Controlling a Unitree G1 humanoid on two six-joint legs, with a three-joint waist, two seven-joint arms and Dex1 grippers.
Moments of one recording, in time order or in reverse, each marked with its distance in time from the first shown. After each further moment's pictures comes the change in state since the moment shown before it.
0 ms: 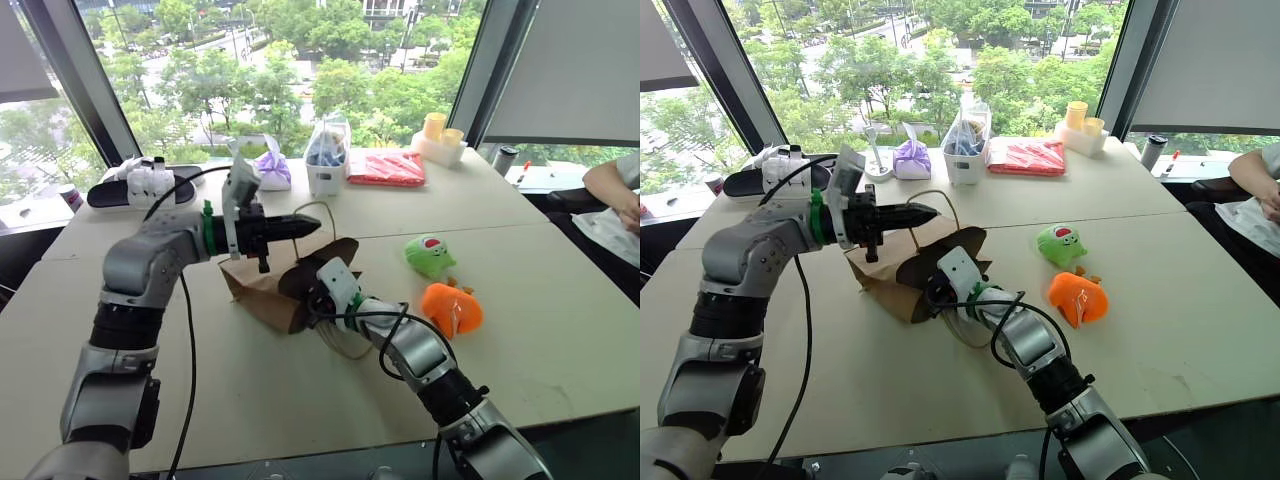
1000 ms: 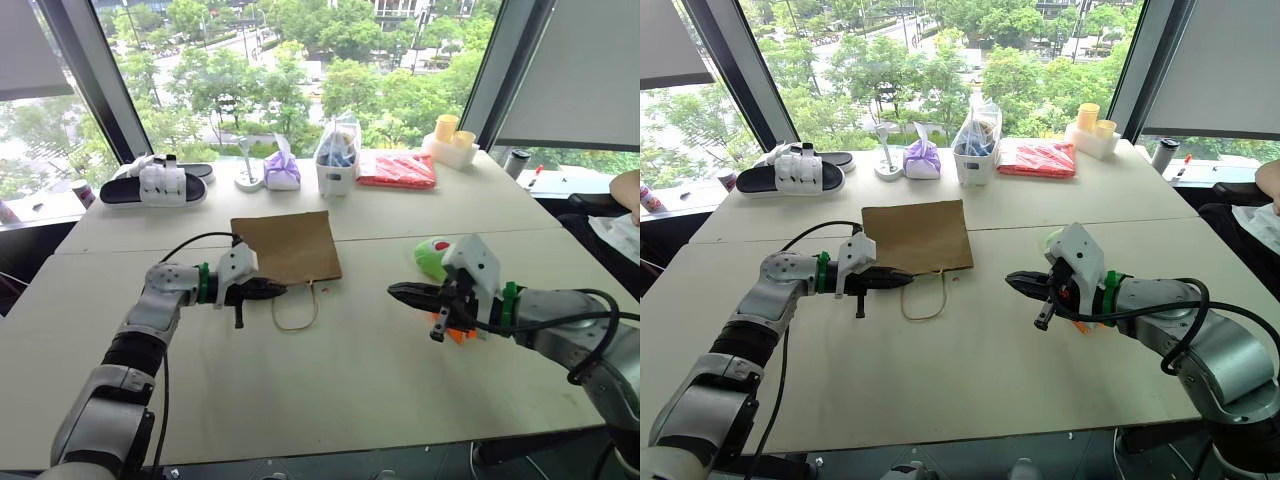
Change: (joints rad) left arm 0.176 0.018 -0.197 0.448 0.411 -0.785 -0.249; right arm 0.261 -0.647 -0.489 -0.798 0.560 0.394 0.263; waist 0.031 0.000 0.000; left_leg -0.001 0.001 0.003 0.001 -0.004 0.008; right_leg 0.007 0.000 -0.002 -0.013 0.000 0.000
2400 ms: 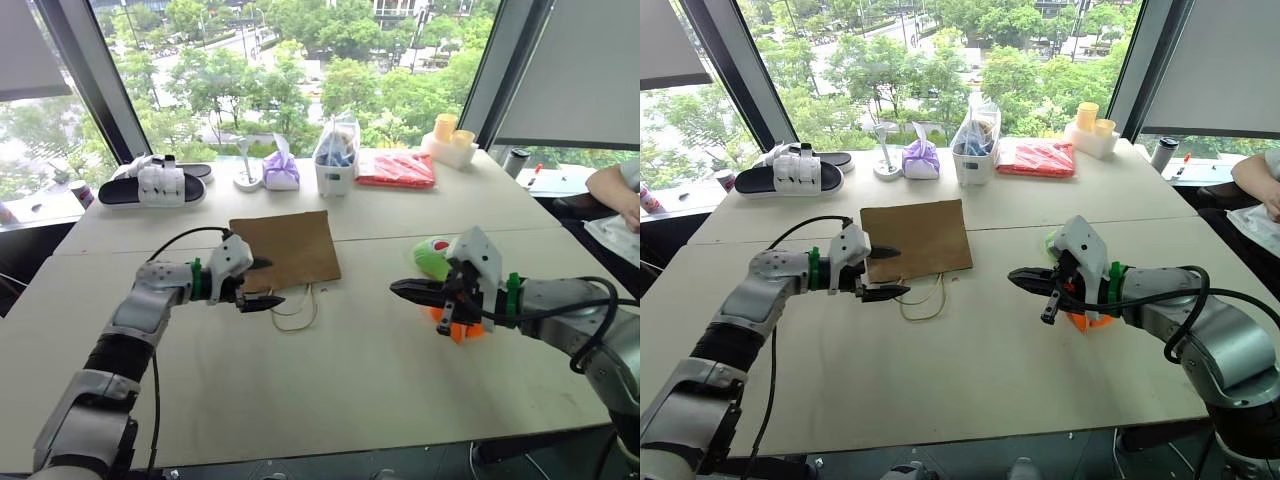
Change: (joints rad) left arm 0.003 0.033 -0.065 0.023 0.009 0.026 0.116; right arm -0.024 -0.030 -0.014 0.055 -0.009 -0.018 0.069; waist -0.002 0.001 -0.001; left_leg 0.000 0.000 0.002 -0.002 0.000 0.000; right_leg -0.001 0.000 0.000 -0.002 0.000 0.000
